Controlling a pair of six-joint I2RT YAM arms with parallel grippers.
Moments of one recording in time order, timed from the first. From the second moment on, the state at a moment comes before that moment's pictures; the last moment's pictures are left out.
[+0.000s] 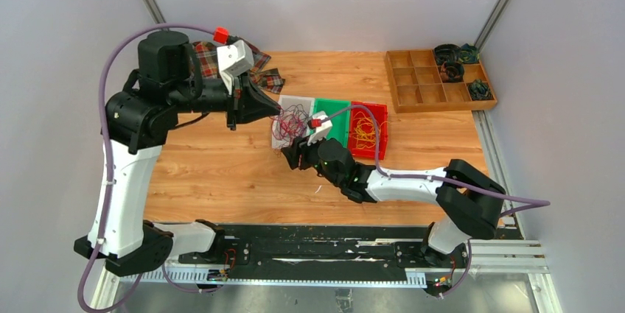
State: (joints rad) left arm -0.40 1.25 1.95 -1.13 0.89 0.27; right arm 1.09 1.57 0.82 0.58 0.31 0.39
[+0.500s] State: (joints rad) left arm -0.40 1.33 2.31 -1.13 0.81 0.27; right arm 1.09 1.57 0.67 0.58 0.34 0.49
